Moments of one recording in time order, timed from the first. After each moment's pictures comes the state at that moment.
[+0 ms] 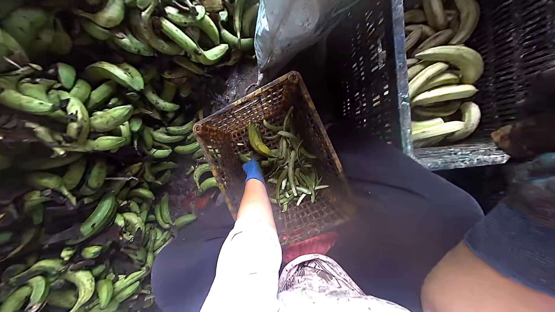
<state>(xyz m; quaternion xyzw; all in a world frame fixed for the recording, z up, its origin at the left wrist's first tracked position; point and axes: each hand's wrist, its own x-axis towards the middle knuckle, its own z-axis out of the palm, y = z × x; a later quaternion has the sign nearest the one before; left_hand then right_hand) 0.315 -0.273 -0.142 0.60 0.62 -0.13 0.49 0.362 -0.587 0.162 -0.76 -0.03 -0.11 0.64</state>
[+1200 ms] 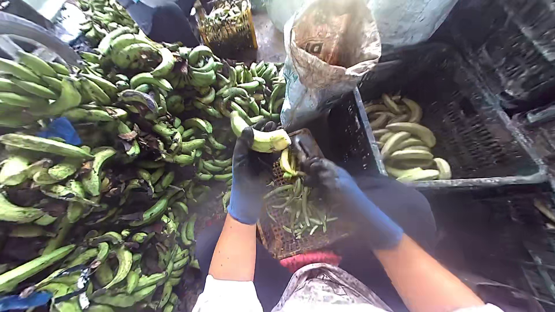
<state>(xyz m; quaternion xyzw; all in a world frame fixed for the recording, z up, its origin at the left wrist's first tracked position) 0.281 -0.253 0.196 0.40 0.02 0.05 0.92 0.298 -0.468 0.146 -0.66 -0.07 0.24 0.71</state>
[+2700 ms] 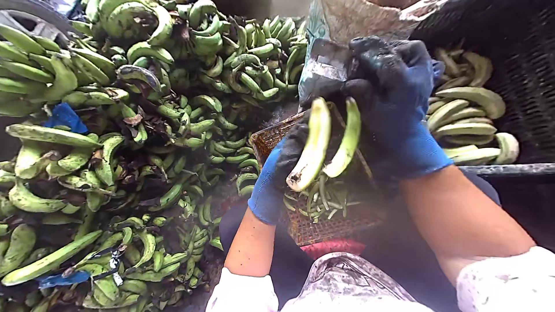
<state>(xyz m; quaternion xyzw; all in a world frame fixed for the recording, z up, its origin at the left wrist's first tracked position) 0.259 -0.250 0.172 0.58 0.04 -0.10 0.81 0.407 -0.449 0.178 -0.88 -0.21 -0.26 0.34</state>
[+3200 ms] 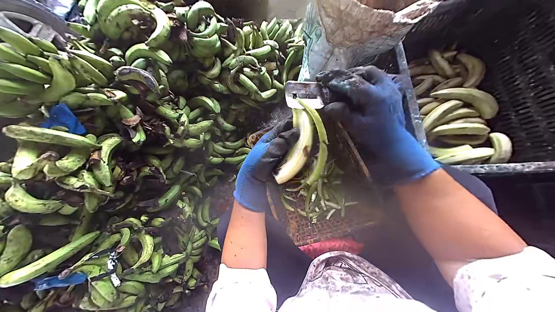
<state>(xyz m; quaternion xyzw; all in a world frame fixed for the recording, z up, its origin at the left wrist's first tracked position) 0.272 -0.214 0.174 0.65 -0.02 -0.11 0.76 0.406 -0.446 0.168 -0.86 -0.30 -0.18 0.36</state>
